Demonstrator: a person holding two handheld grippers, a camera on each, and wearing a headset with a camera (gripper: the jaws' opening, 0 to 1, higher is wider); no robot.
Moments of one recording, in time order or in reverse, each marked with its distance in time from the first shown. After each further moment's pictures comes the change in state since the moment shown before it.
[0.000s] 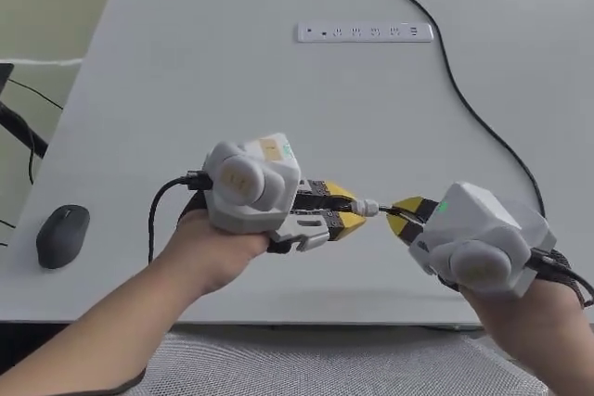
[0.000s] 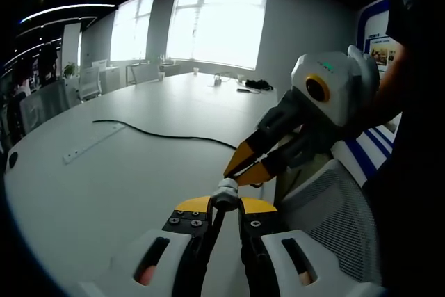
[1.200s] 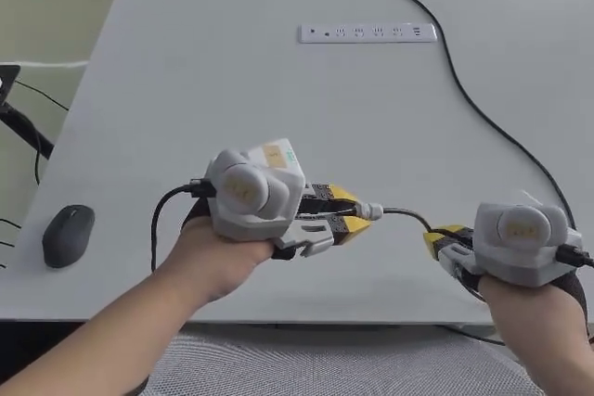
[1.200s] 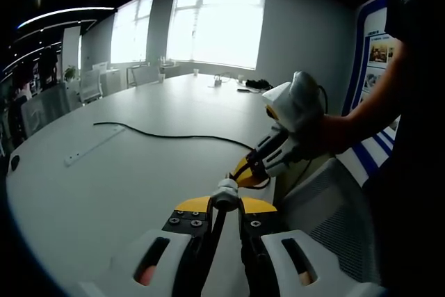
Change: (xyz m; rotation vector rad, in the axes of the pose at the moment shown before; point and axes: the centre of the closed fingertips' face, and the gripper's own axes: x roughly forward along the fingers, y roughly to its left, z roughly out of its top) left arm -0.002 -0.007 0.000 0.014 -0.001 0.013; right arm 0.011 -0.015 -0.082 0.570 0.114 -0.068
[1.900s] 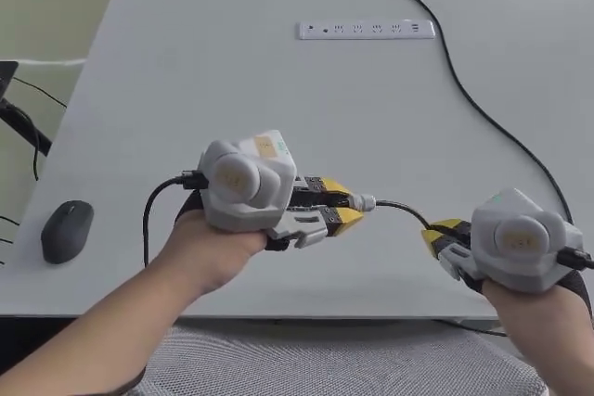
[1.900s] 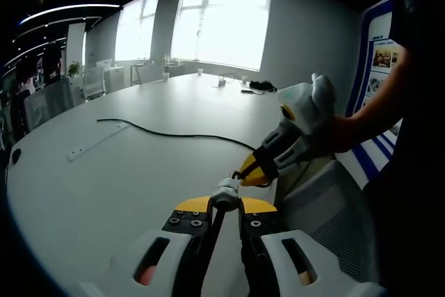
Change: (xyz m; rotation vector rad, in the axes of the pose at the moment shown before) left arm -0.005 0.006 -0.001 -0.030 -0.003 0.014; right arm -0.011 0.013 0.006 -0.186 -0.031 0.037
